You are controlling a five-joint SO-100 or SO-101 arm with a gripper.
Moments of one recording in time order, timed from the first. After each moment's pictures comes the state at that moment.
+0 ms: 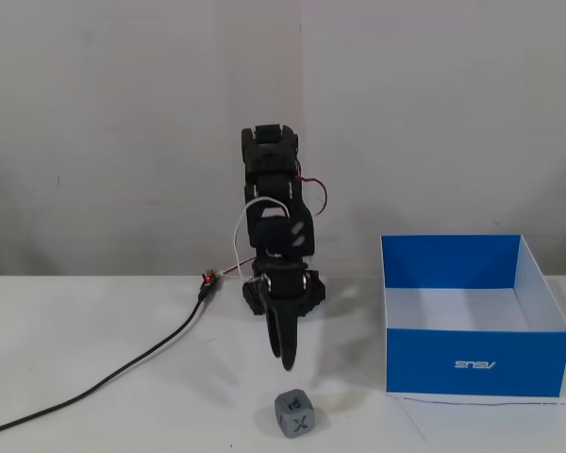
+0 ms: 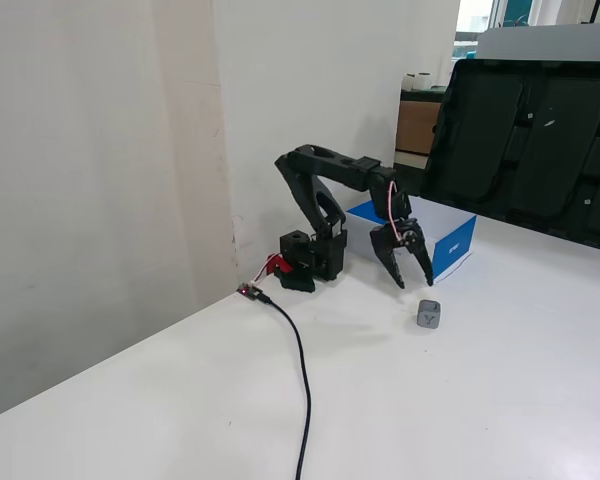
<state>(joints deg) -12.7 119.5 129.6 64.7 -2.5</state>
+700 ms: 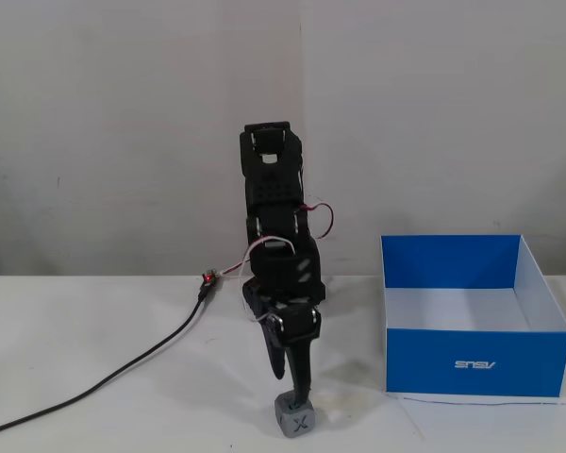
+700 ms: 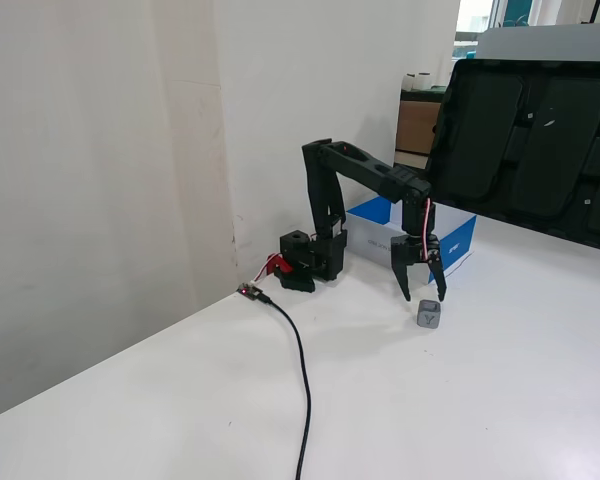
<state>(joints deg) -13.6 93.6 113.2 69.1 -12.9</state>
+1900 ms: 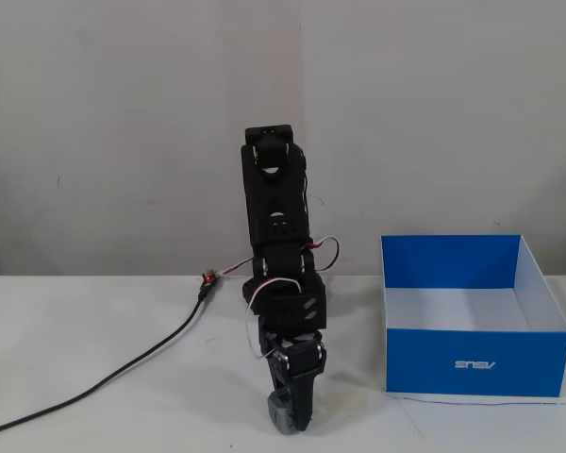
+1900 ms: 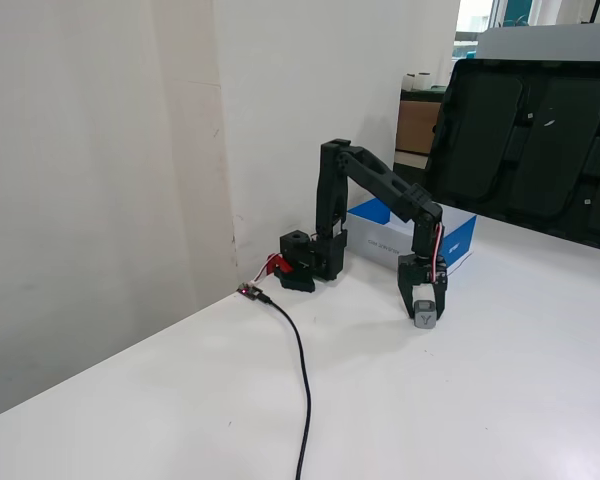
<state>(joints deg) -13.5 80.1 110.1 61.6 -12.9</state>
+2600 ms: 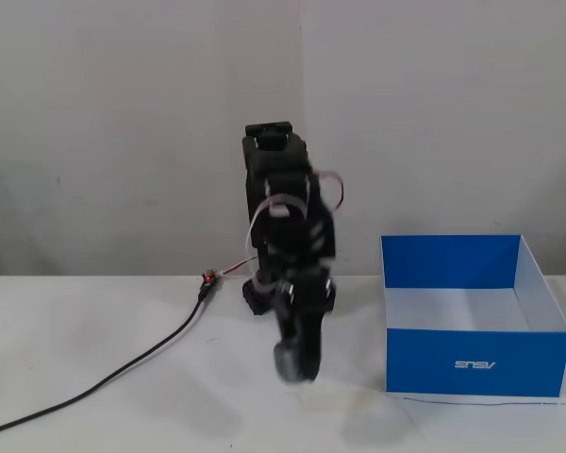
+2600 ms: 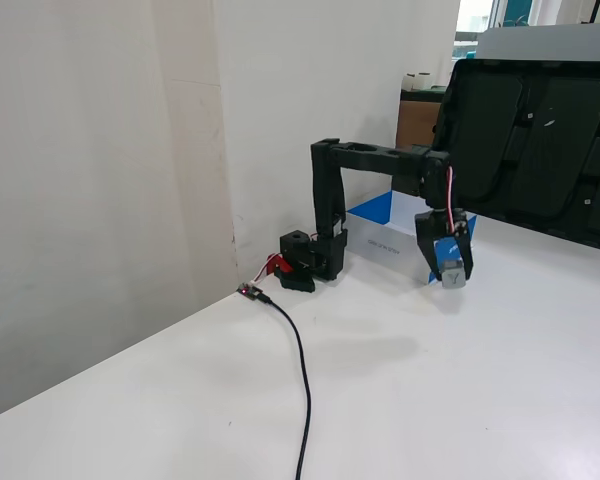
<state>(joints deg) -17.7 90.5 87.5 81.9 -5.4</state>
